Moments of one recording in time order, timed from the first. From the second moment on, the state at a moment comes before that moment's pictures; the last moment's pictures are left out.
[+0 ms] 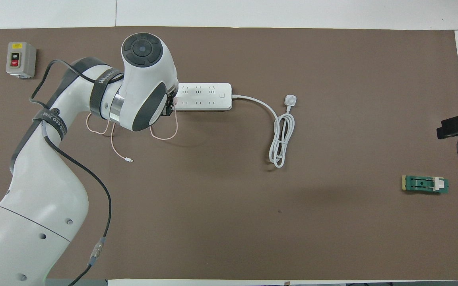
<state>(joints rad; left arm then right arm) -0.33 0.60 -0.15 -1.44 0.18 2.03 -1.98 -0.06 -0.05 -0.03 -1.62 -0.02 1.51 -0.06</state>
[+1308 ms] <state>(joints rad) -0.30 0.59 -0.14 -1.48 0.18 2.08 -1.97 -0.06 -0.05 -0.03 -1.62 -0.02 1.51 -0.06</state>
